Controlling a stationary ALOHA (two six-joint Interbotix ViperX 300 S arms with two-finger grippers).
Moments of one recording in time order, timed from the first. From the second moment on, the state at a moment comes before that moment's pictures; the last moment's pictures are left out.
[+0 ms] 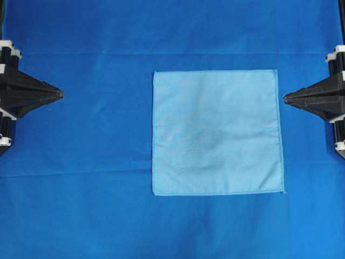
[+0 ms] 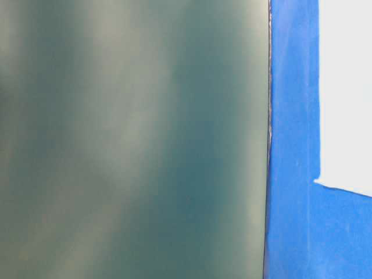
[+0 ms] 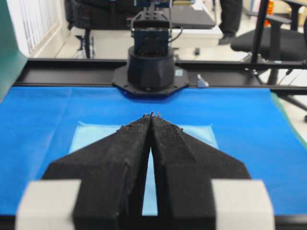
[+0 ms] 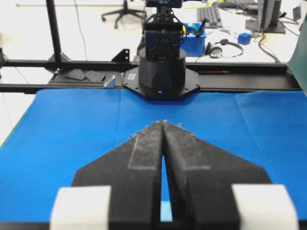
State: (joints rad) left arm 0.00 -0.97 1.17 0.00 -0.29 0.00; right arm 0.00 -0.97 1.17 0.00 -0.29 0.00
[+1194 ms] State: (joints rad) left arm 0.27 0.04 0.80 -0.03 -0.28 0.01; right arm -0.52 -0.46 1.12 -0.09 0.25 0.10
